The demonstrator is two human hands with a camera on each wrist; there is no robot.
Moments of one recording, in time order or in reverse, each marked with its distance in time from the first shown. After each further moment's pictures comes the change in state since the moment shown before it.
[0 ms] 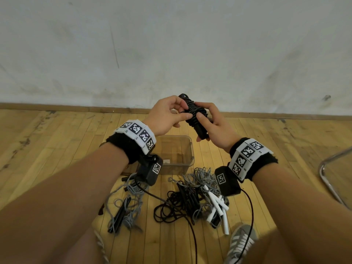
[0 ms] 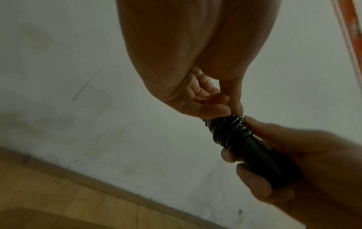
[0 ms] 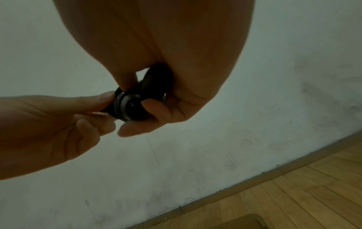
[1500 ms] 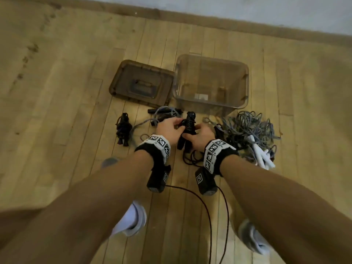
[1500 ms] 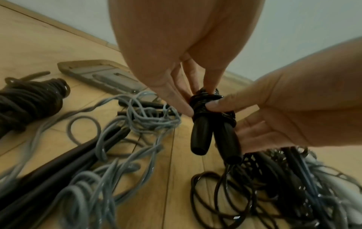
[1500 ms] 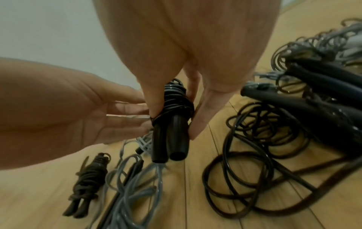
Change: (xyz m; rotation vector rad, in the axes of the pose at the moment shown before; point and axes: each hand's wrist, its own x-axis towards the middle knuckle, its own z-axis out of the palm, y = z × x) left_hand -0.118 -0.304 0.026 0.303 0.069 -0.724; right_hand -0.005 0.270 0.213 -0.354 -0.178 0.828
